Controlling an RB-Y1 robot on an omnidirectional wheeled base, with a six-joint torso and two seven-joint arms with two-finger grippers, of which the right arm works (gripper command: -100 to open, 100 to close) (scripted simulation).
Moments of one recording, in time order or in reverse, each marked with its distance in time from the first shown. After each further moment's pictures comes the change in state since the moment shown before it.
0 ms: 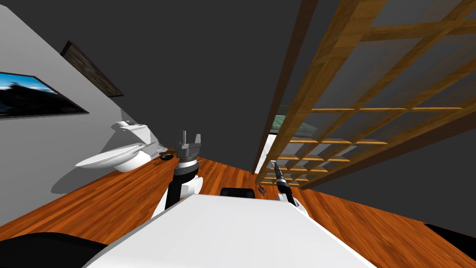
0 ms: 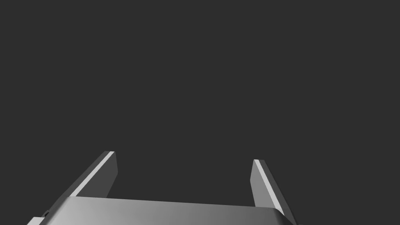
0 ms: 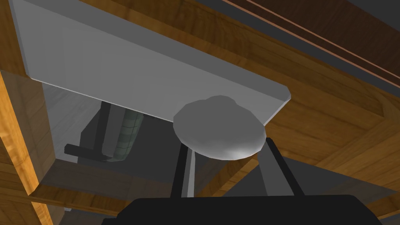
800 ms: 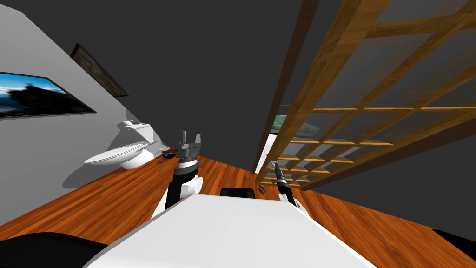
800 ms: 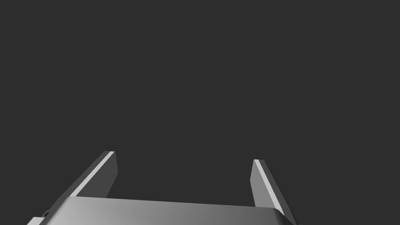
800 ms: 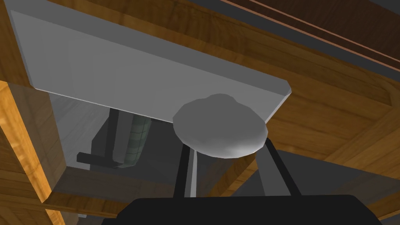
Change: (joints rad) arm 0.021 0.000 0.010 -0.033 -0.022 0.014 -0.058
